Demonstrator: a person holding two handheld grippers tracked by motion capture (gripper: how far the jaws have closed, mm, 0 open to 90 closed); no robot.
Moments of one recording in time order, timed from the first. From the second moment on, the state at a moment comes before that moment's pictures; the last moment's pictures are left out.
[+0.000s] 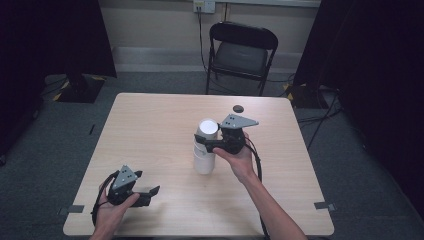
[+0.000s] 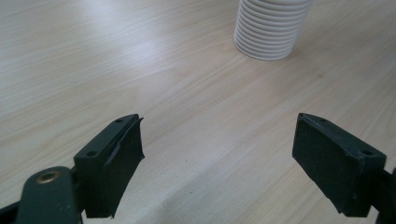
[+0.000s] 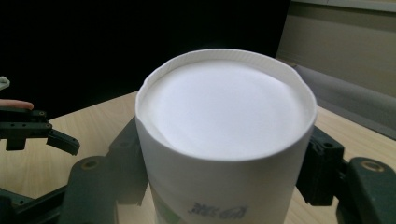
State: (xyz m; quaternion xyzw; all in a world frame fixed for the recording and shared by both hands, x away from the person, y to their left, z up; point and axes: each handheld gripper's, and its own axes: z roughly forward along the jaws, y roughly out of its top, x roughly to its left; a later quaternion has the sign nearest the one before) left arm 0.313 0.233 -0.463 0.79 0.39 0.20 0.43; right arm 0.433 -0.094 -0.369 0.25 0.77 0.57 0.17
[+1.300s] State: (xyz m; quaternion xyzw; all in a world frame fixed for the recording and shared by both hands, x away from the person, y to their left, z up) left arm 0.309 0.224 -0.457 0.77 0.41 0.17 0.45; right arm 0.399 -0.143 -0.329 0.28 0.73 0.61 0.16
